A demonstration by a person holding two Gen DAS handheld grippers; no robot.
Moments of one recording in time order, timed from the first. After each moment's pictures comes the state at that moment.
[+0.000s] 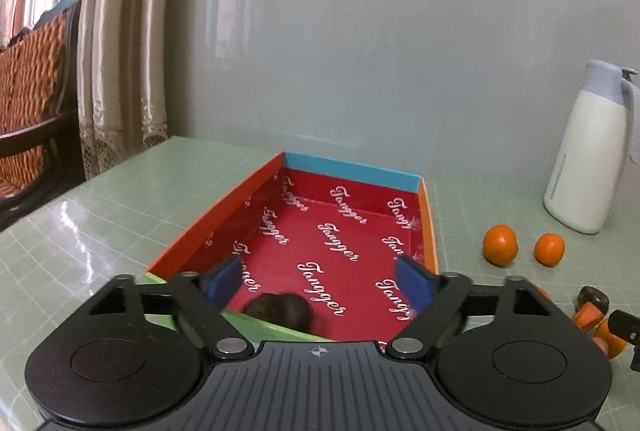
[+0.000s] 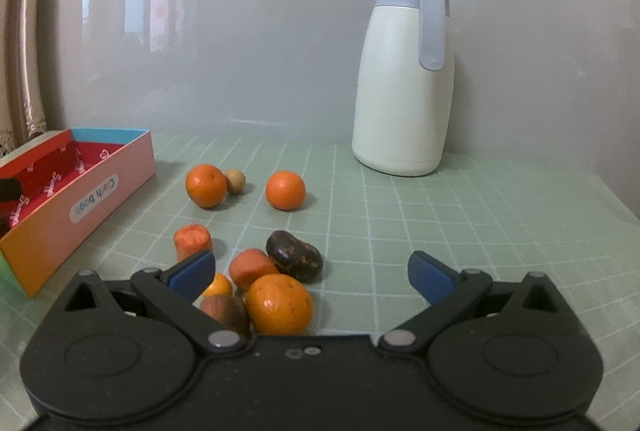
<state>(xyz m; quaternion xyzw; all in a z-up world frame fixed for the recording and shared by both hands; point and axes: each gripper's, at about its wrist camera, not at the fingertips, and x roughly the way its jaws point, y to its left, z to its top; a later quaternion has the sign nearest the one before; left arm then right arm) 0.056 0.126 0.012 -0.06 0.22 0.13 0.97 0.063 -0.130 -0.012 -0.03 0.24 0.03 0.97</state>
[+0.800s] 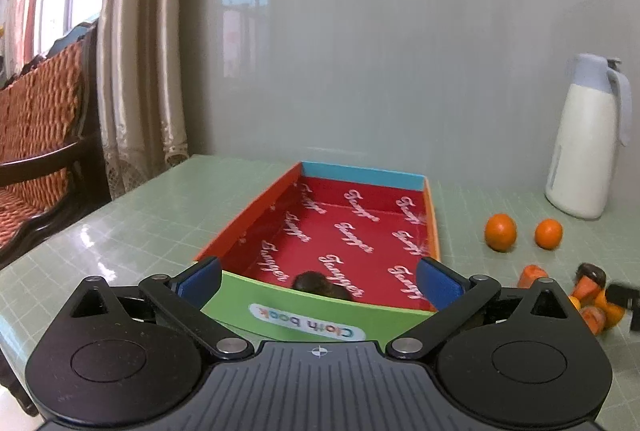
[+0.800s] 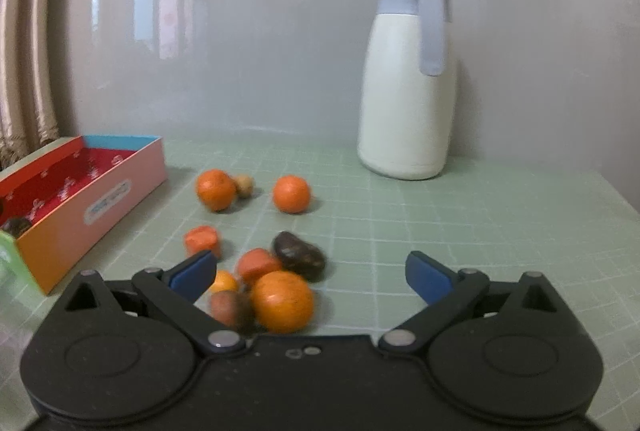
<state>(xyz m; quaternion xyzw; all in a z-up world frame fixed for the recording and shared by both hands) 0.019 0.125 0.019 -0.03 0.20 0.15 0.97 0.053 -0.130 -0.010 -0.02 0.24 0.06 0.97</state>
